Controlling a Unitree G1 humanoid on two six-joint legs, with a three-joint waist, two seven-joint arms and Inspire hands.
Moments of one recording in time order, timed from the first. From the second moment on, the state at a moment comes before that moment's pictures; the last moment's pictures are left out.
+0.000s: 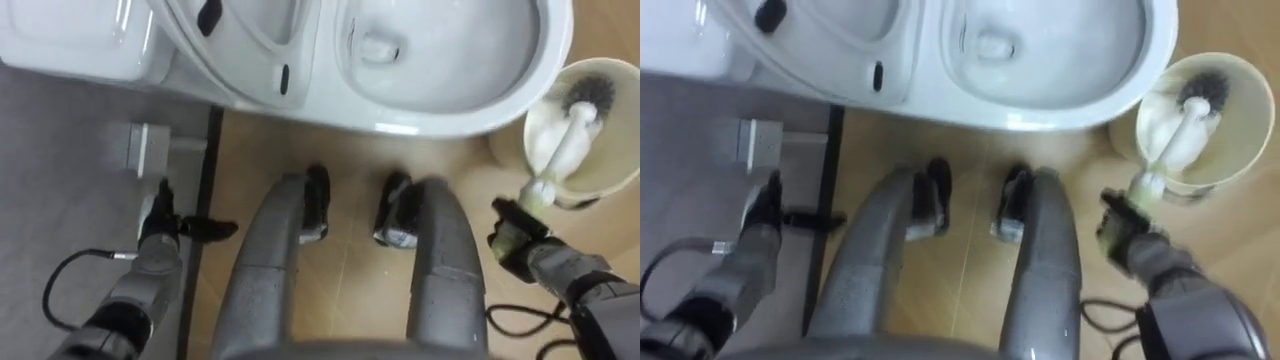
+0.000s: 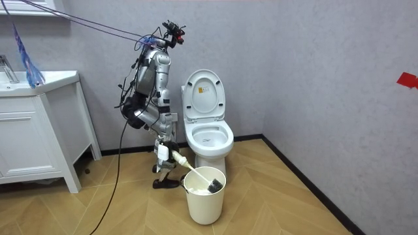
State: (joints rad) left arm -0.08 0.33 -0.34 0.86 -0.32 0.02 0.34; right arm -0.32 -0.42 0.21 1.40 1.37 0.12 -0.08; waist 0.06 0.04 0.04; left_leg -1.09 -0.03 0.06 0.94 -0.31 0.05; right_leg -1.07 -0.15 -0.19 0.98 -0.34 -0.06
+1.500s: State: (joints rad) left arm 0.37 0.26 0.04 0.37 0.48 -0.08 0.44; right arm 0.01 -0.35 0.03 1.32 0.26 -0.01 -0.12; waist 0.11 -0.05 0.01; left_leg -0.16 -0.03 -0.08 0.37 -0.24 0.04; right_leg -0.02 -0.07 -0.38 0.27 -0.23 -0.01
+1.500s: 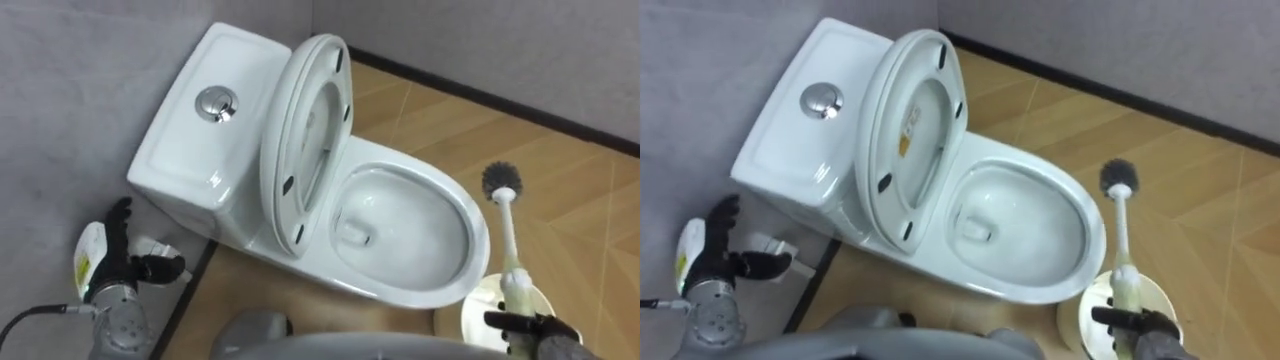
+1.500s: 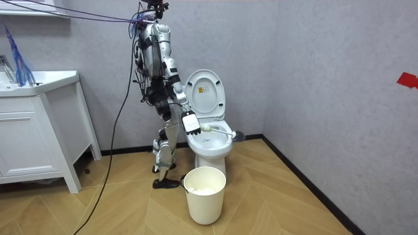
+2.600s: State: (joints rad) left arm 0.22 0.42 -0.27 0.38 0.82 -0.11 0.45; right arm -0.15 -0.44 0.26 1.34 -0.43 -0.04 0.00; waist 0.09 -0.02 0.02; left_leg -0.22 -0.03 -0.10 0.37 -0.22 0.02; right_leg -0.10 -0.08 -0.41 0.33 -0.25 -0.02
